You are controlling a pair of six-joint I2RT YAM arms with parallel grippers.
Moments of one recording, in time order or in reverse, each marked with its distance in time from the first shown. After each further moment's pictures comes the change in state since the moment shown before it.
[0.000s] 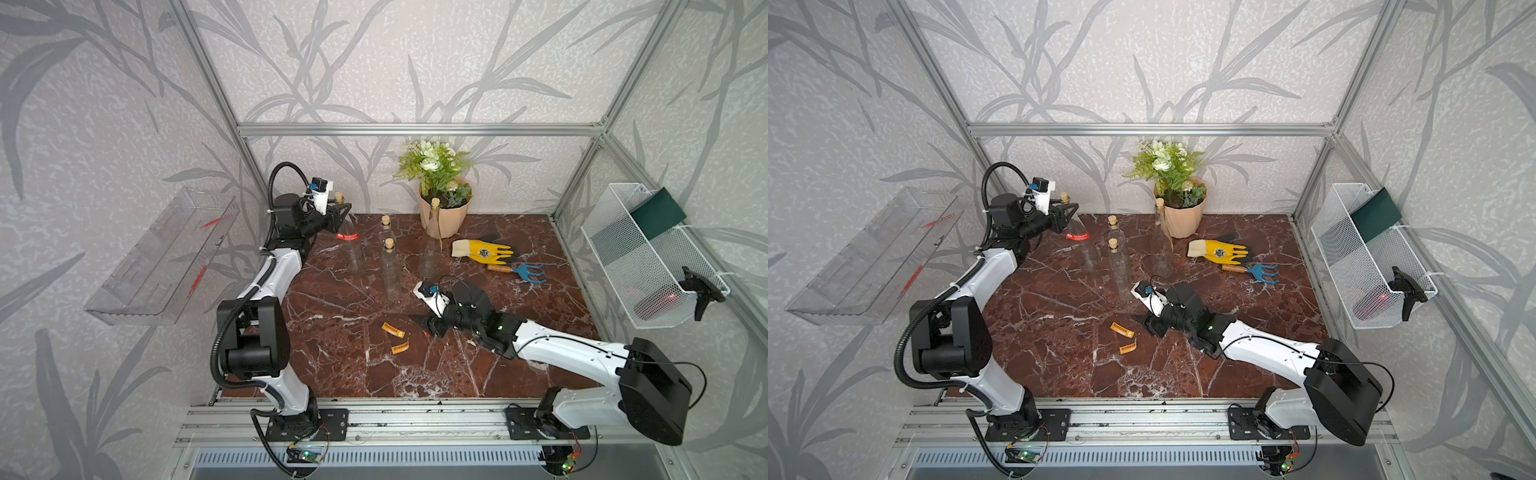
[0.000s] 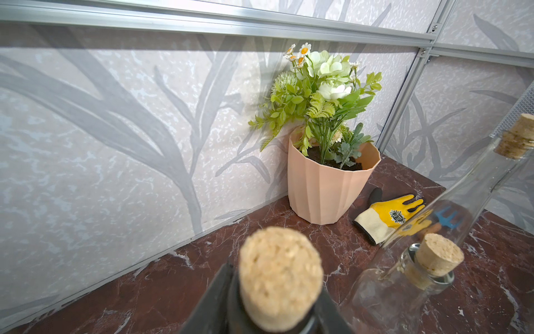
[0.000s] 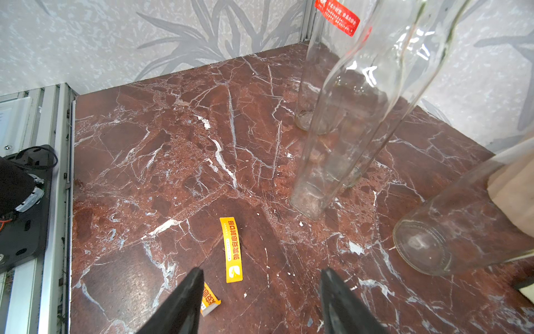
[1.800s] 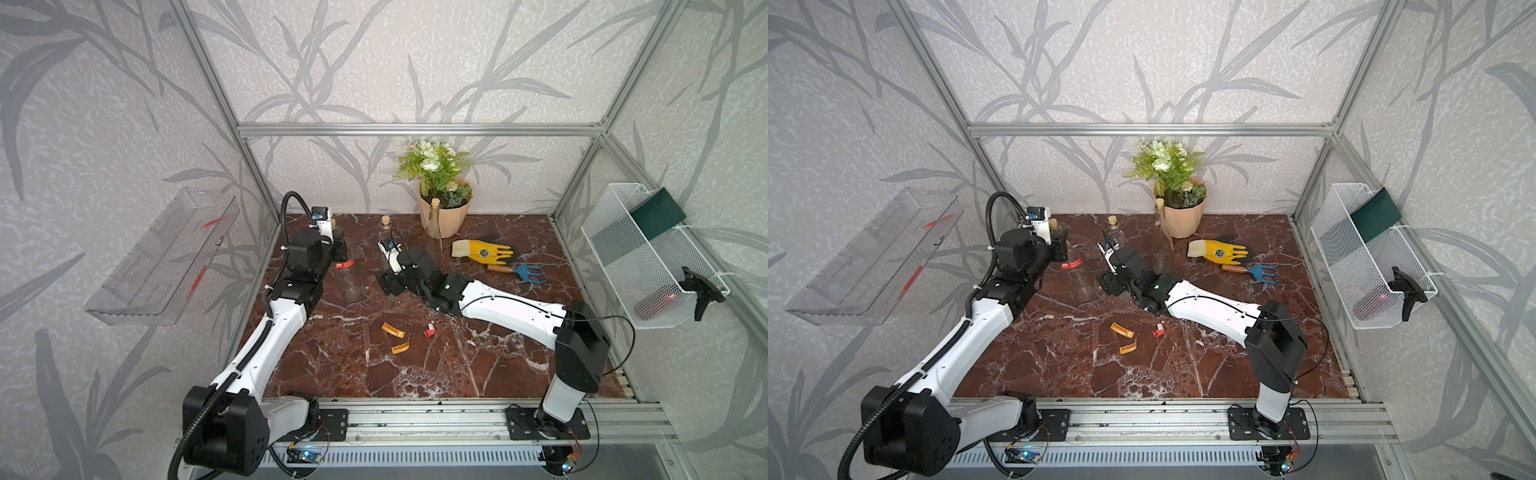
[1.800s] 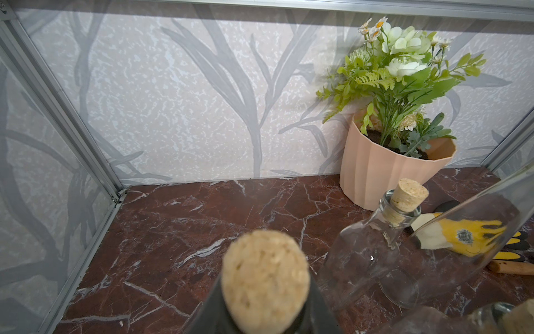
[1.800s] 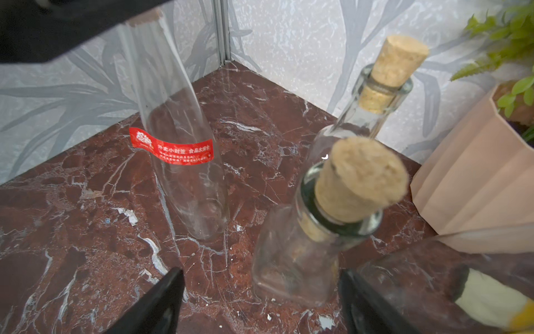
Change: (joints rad) left arm -0.244 -0.493 -0.365 -0.180 -0.707 -0.131; right arm 0.074 0.444 0.688 -0.296 0.406 0.202
